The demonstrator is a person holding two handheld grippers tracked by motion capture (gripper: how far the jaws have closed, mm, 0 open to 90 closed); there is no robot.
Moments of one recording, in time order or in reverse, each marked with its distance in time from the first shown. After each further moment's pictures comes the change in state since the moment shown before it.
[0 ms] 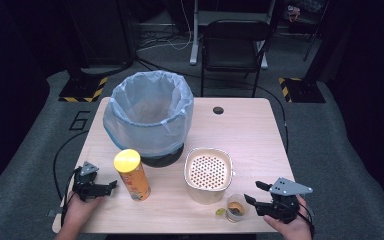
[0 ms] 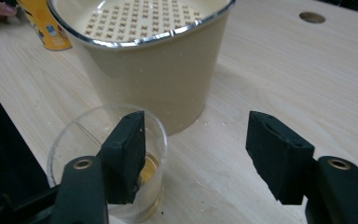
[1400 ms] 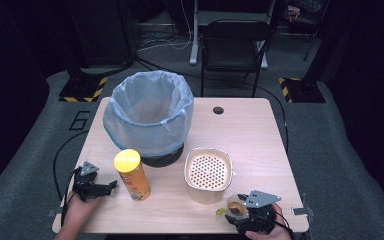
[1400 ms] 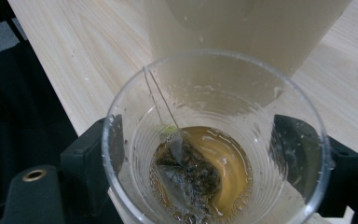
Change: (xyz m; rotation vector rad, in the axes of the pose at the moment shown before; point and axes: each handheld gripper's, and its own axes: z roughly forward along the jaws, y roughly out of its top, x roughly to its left) left arm 0.000 0.000 0.000 0.000 0.001 0.000; right arm 0.036 -0.025 0.048 0.117 0.123 -0.106
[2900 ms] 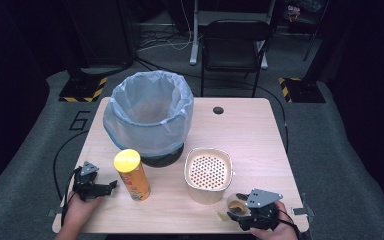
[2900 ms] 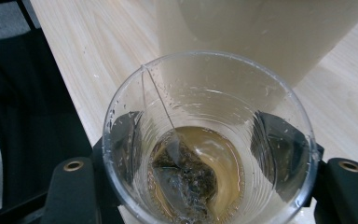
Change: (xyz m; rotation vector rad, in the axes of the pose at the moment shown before) left arm -0.001 0.000 0.002 -0.016 -0.002 -0.011; right arm -0.003 0.013 -0.014 0.001 0.033 -0.086
